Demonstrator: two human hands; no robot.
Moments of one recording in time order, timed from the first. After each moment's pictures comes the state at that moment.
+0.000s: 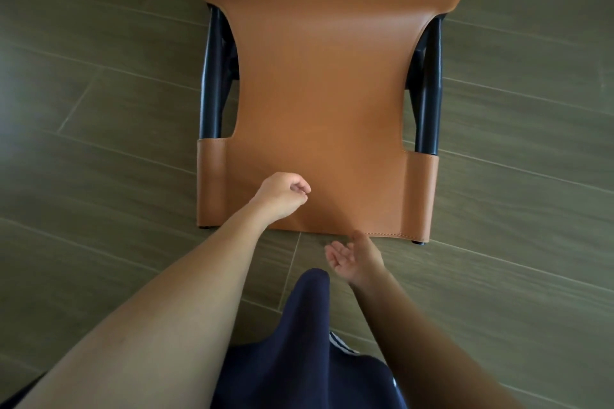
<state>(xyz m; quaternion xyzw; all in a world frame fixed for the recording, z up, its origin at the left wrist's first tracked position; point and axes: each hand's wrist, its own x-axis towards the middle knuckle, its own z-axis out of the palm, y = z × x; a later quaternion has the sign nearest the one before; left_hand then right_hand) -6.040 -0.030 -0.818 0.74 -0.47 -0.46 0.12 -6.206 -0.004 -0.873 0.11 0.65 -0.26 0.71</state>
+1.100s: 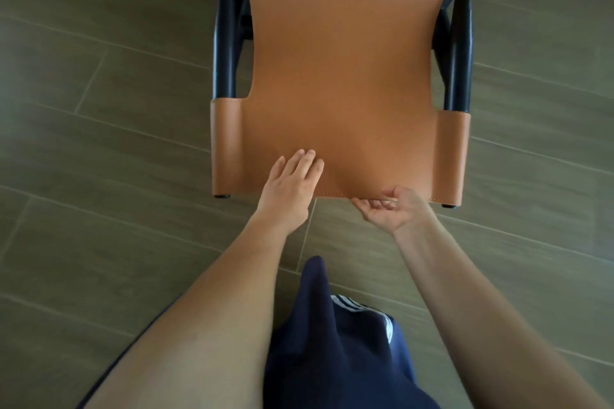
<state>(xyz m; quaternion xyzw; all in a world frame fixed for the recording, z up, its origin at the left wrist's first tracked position) -6.037 0.023 -0.785 0.67 -0.71 -0.18 -0.05 -6.214 -0.033 -0.765 0.18 0.62 -0.33 0.69</state>
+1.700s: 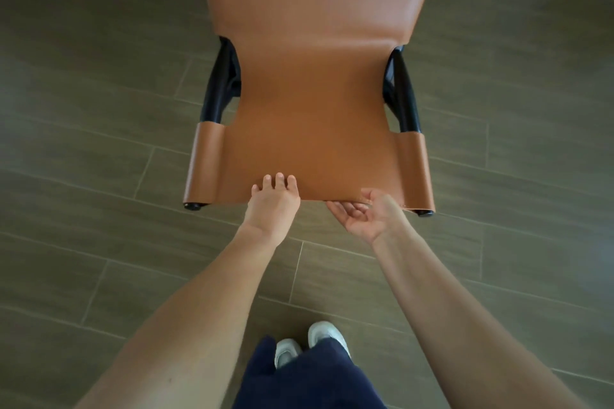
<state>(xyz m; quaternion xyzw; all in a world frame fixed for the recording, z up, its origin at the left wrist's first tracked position) -6.023 -0.085 -0.463 0.68 -0.69 -0.15 -0.21 -6.183 -0.130 -0.448 0.14 0.57 -0.32 0.75</state>
